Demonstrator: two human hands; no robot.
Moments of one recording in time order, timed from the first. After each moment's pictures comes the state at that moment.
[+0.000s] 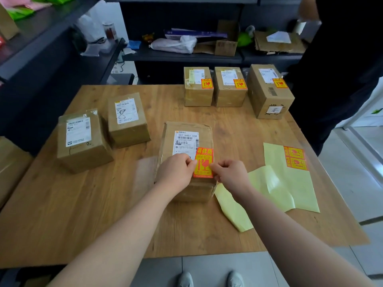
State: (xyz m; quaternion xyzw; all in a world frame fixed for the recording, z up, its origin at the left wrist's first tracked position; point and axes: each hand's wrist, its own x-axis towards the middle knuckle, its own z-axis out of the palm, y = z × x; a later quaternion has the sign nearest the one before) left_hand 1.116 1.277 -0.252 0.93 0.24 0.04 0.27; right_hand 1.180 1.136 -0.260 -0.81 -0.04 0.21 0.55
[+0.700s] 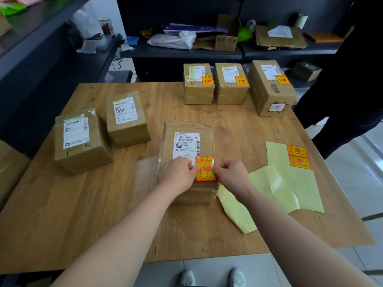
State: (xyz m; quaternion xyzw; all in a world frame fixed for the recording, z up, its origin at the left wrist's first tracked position) left_hand 1.122 1.280 -0.254 0.94 0.26 -0.03 0.21; right_hand 1.194 1.143 -0.280 -0.86 -0.05 0.21 0.47
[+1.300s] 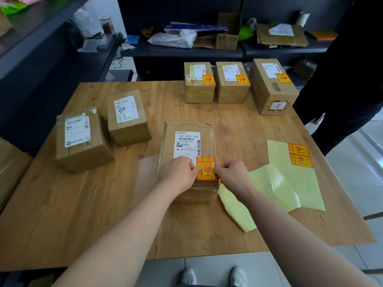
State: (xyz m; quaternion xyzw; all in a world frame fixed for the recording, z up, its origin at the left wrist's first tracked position) left_hand 1.121 1.280 -0.258 0.94 0.26 -0.05 0.21; right_hand 1.189 1.143 -0.274 -0.86 -0.04 0.22 0.45
